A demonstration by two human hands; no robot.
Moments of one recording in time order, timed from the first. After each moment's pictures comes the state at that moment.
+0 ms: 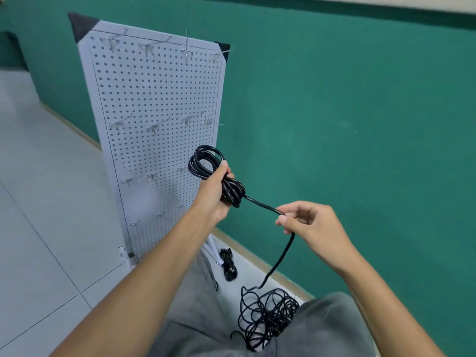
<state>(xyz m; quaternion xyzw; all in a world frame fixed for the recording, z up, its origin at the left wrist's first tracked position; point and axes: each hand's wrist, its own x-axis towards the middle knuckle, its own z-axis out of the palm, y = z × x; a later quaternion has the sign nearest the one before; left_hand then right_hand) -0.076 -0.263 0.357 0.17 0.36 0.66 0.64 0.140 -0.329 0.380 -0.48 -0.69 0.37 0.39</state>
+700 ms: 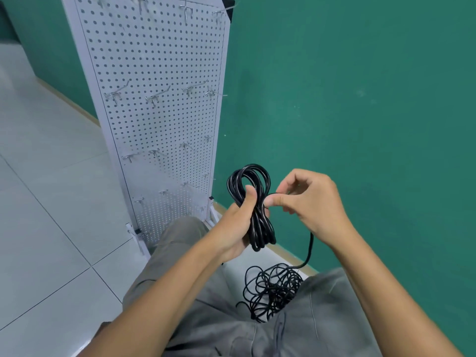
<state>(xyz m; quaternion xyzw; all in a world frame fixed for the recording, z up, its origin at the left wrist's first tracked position) -0.040 -0.340 0.296 0.39 0.36 0.51 0.68 0.109 -0.328 0.379 -0.50 -0.70 0.31 0.39</state>
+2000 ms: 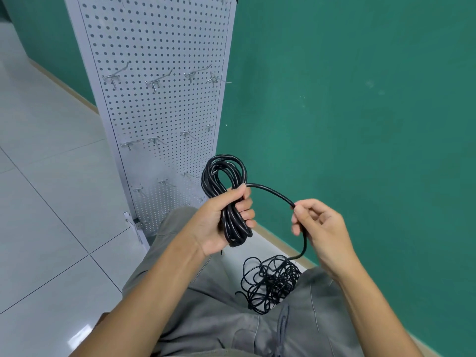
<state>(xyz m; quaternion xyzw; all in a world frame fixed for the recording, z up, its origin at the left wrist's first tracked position) -0.082 -0.344 0.289 0.25 0.19 0.50 0.81 0.135 -0.348 0.311 -0.49 -0.57 0.45 0.48</state>
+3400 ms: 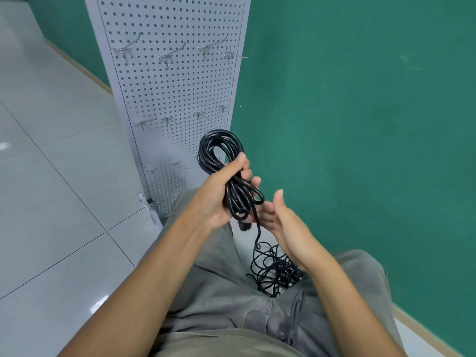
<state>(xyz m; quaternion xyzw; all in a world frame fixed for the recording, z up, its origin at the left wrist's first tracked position) -0.095 -0.345 0.296 0.23 0.28 0.57 0.74 0.075 -0.351 0.268 -0.45 -0.60 0.60 0.28</state>
